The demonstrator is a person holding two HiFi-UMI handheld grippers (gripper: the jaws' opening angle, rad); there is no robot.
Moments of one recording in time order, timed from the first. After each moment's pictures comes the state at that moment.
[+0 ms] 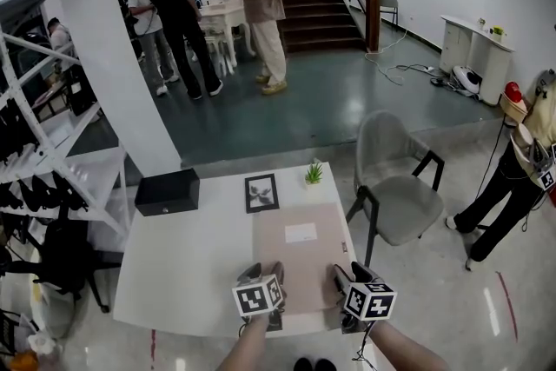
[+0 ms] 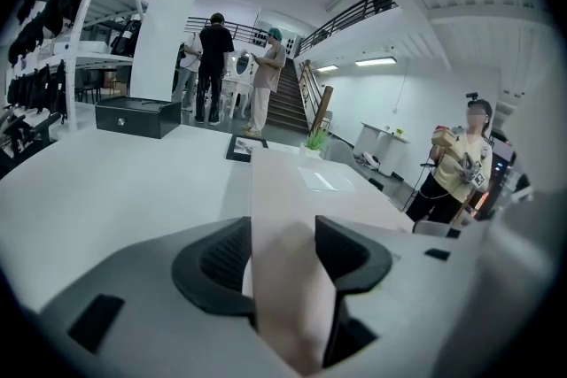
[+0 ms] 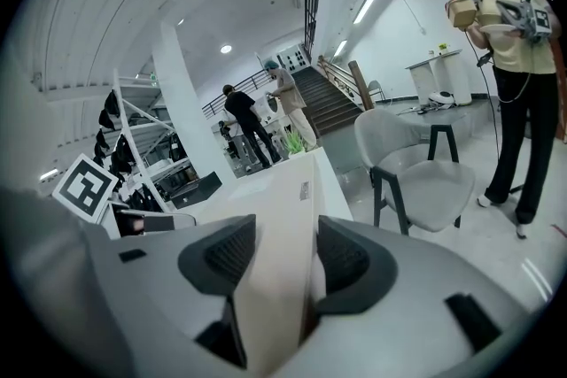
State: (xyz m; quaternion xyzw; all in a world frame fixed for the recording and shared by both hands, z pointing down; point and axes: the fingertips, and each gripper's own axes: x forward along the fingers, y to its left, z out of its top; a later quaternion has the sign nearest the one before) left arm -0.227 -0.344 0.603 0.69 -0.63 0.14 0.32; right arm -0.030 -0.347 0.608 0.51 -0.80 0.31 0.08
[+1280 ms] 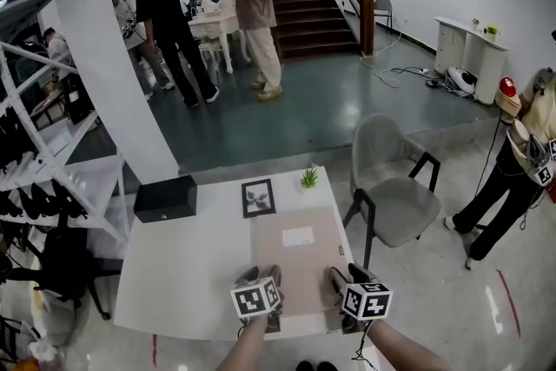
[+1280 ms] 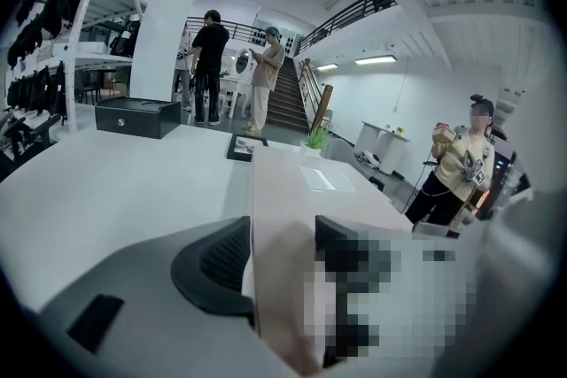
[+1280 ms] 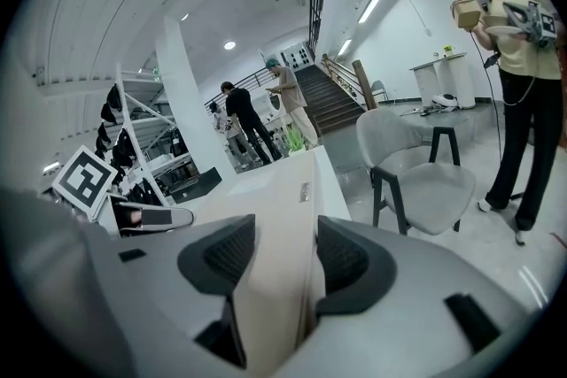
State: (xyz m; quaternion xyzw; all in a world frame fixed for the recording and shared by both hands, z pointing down) left arm -0.228 -0.344 0.605 0.69 -0.63 0.14 0.32; right arm -0.028 -0.348 0.615 0.50 -0.80 0.30 0.10
